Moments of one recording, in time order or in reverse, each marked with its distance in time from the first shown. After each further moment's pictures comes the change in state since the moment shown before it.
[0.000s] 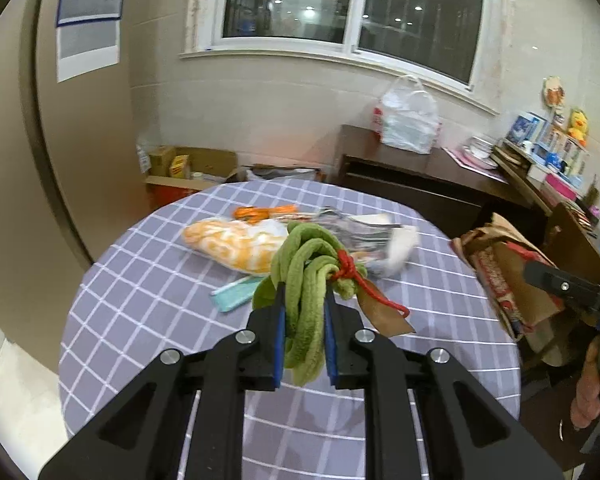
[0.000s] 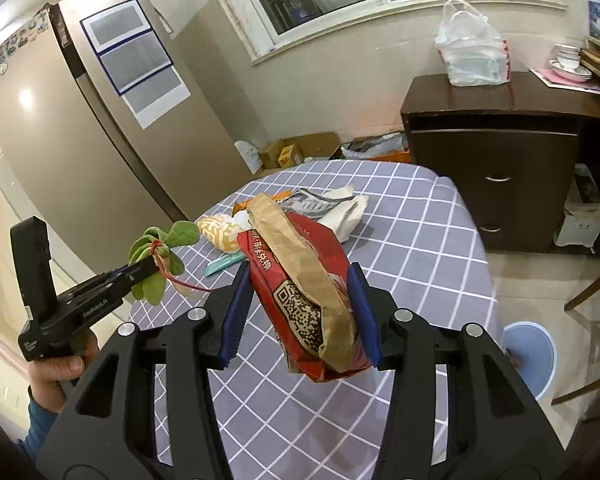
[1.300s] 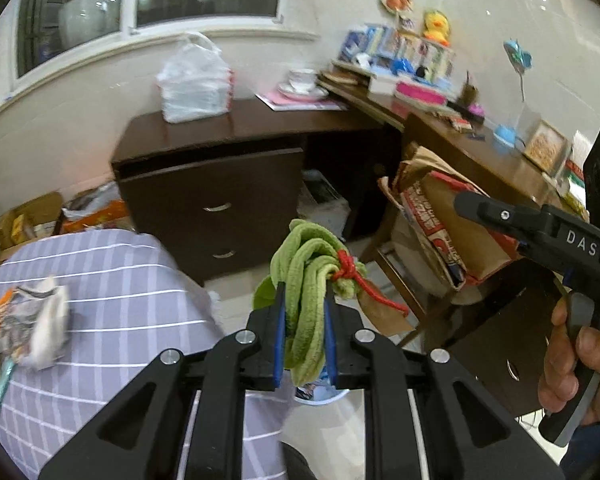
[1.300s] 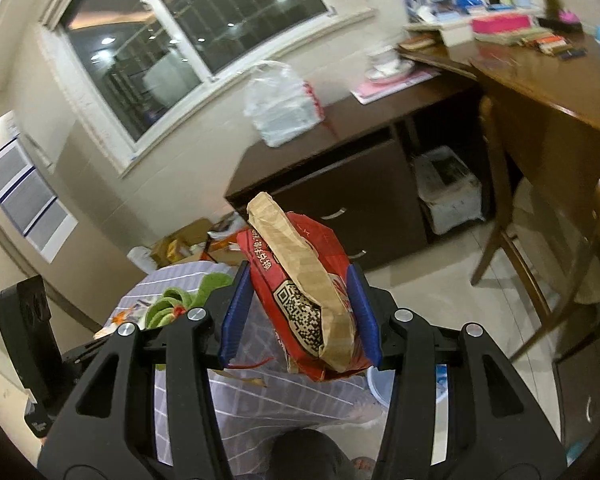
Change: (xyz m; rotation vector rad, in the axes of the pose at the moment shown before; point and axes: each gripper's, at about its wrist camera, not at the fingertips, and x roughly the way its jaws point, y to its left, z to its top) left arm 0.094 -0.326 0.004 0.372 0.156 -0.406; right arm -0.155 -0.225 0.002 0.367 -0.229 -0.333
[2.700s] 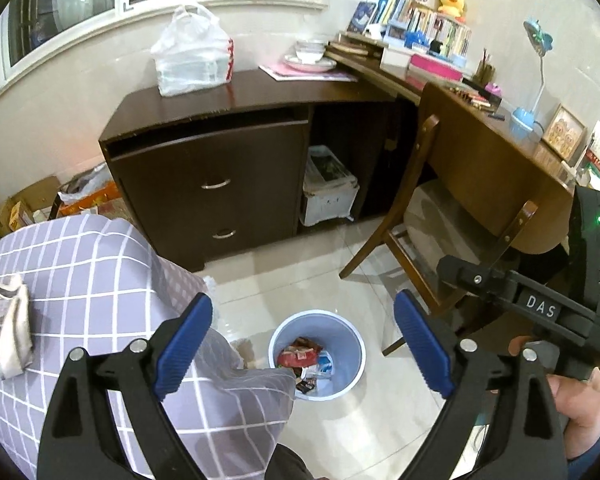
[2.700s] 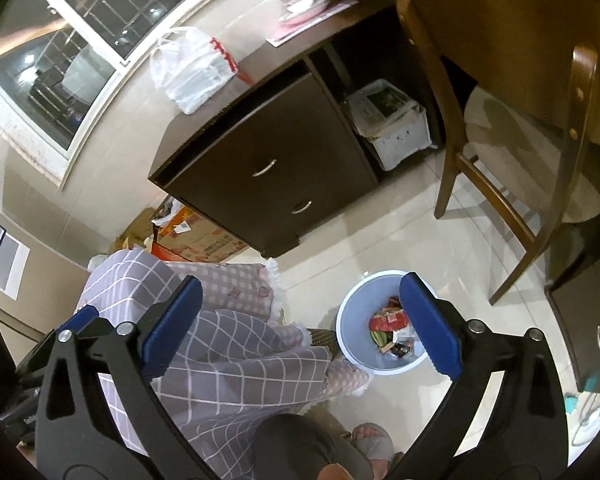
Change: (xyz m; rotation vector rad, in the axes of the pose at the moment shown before) left arm 0.046 -0.002 0.006 -0.021 0.066 0.039; right arm 0.060 -0.066 -0.034 0.190 0.127 -0.157
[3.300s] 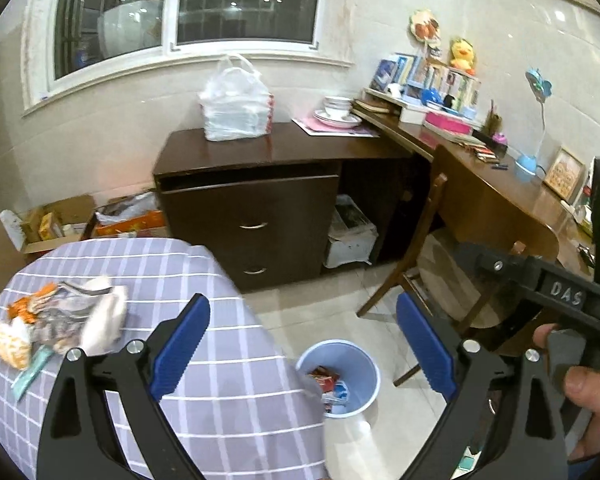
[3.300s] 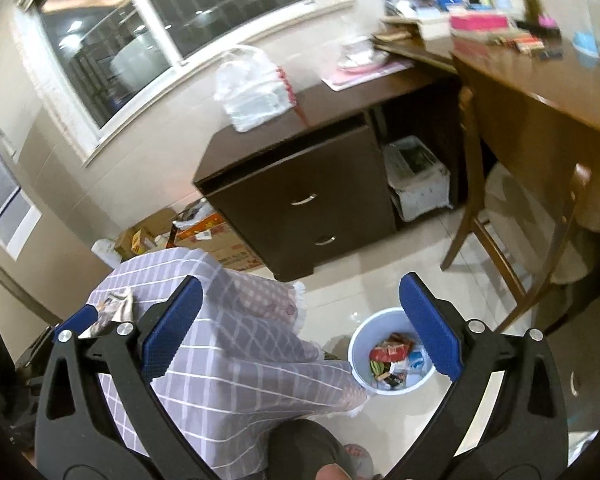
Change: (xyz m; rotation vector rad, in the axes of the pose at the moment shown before) left arm -0.103 0.047 -0.019 -0.054 -0.176 0.070; right arm -0.071 0.114 -0.015 -0.213 -0.123 0.003
